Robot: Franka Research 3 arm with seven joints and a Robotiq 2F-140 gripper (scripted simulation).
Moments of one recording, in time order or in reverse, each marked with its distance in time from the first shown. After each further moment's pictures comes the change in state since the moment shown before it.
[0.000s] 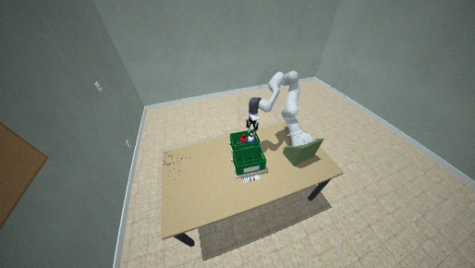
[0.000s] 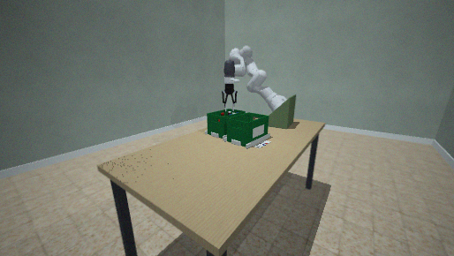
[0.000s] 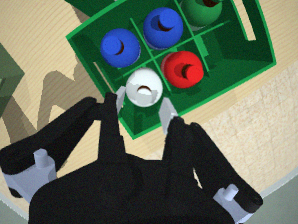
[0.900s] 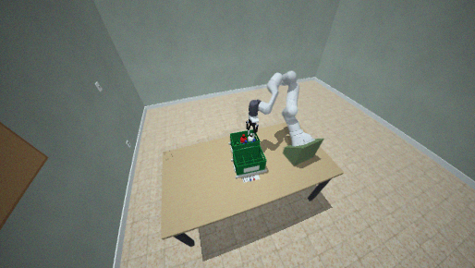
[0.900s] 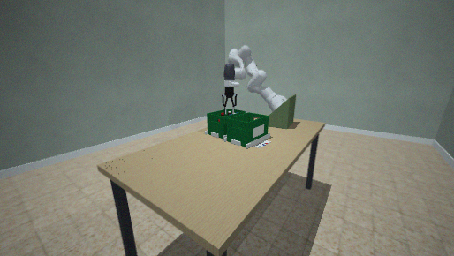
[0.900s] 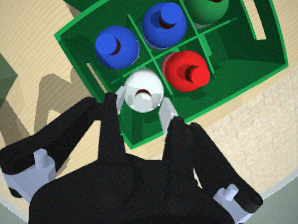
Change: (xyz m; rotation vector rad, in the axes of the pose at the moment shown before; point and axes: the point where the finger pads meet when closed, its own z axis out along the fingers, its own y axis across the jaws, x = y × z) arm 0.001 0.001 0.026 -0.002 0.003 0.001
